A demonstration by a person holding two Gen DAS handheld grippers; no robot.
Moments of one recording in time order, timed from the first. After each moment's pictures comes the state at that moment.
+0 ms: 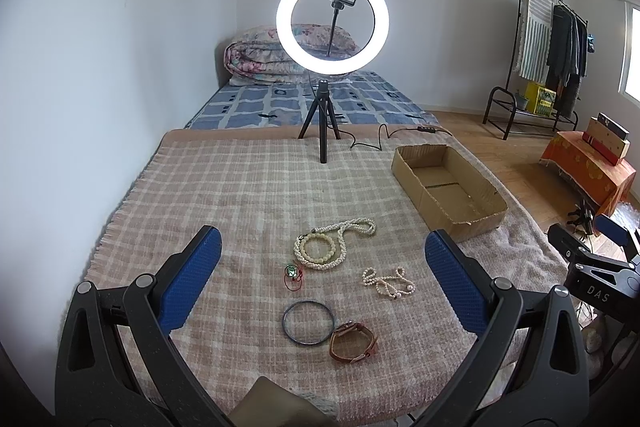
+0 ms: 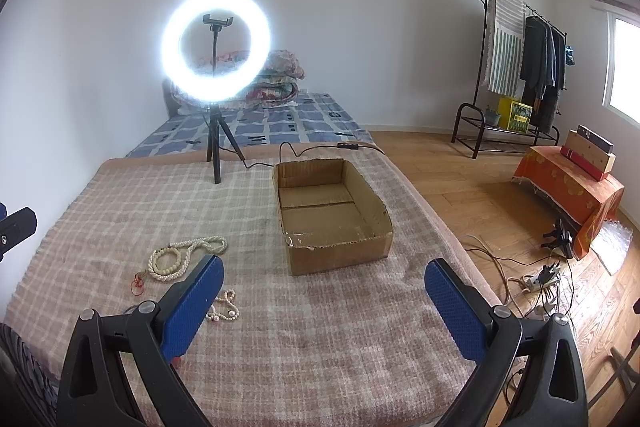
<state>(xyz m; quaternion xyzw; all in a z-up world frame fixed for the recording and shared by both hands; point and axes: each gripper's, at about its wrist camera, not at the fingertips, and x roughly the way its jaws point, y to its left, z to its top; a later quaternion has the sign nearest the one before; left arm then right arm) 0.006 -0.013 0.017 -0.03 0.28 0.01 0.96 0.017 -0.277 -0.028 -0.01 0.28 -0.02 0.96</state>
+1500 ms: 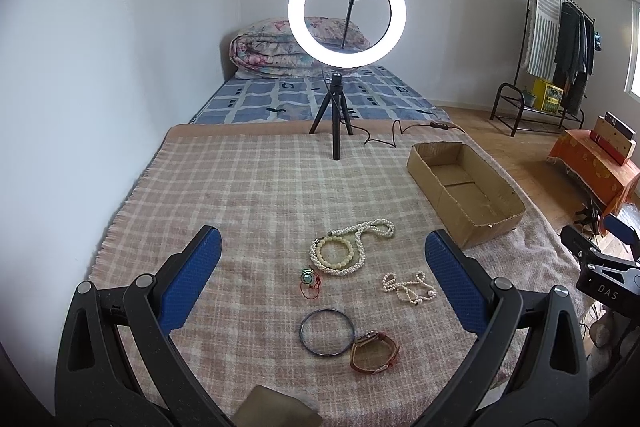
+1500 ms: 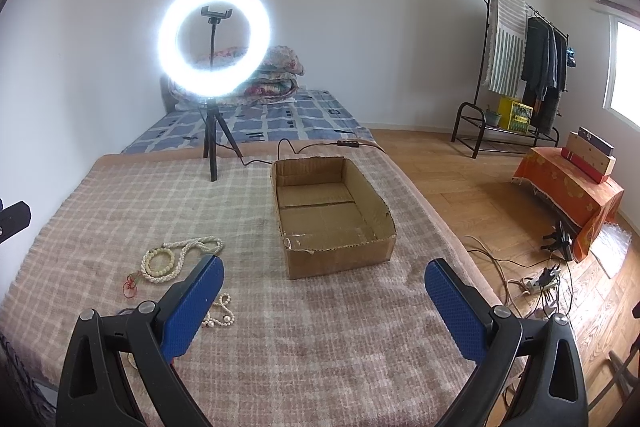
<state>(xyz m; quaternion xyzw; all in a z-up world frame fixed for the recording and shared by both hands) 0.030 0.017 0.019 -0.04 0.29 0.02 0.95 0.040 -0.269 -0.037 -0.03 0.28 -0.02 0.96</state>
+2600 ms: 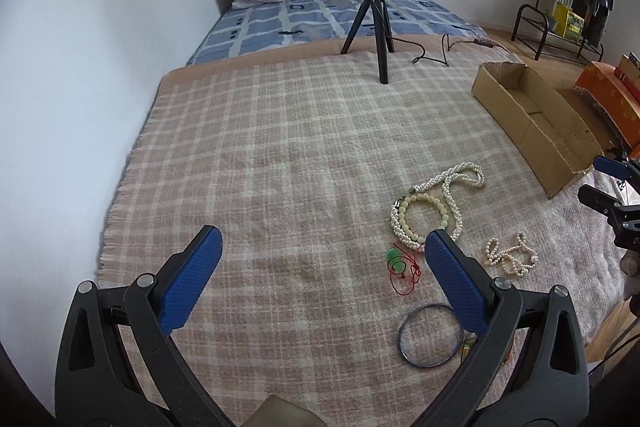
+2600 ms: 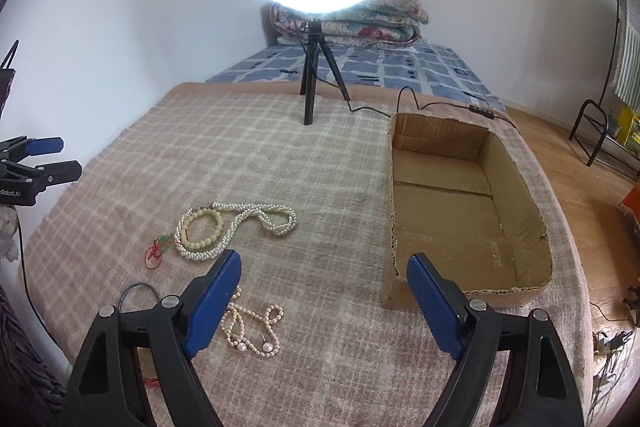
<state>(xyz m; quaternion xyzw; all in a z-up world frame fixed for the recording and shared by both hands) 0.141 0.084 -0.071 0.02 0.44 0.02 0.90 0.168 -0.228 -0.115 -0.06 0.38 0.20 0.90</state>
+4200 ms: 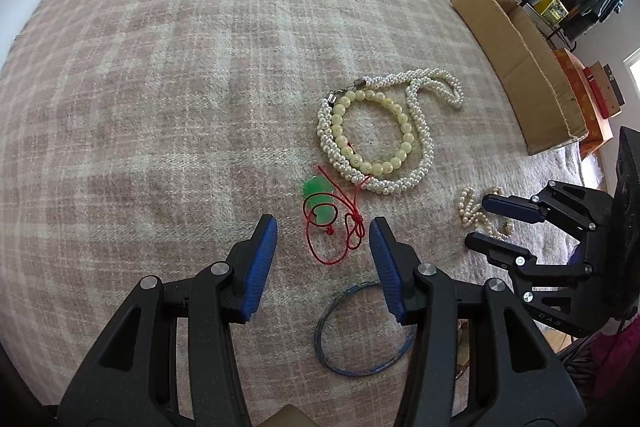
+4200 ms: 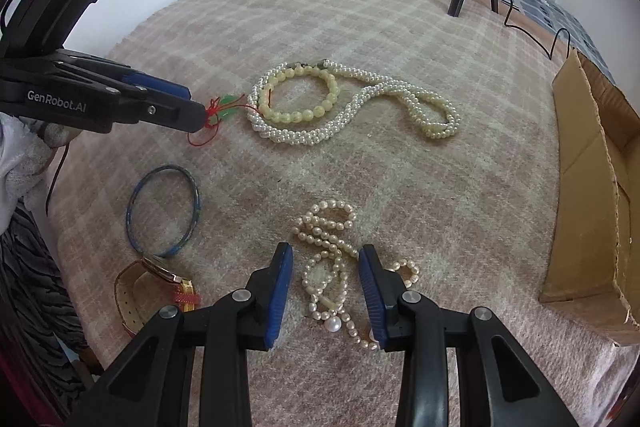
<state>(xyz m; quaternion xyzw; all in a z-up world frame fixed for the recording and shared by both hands) 0.185 0.058 -0.181 -0.09 0.59 -0.07 0.80 0.173 -0.141 -0.203 -0.19 0.50 0.34 0.77</state>
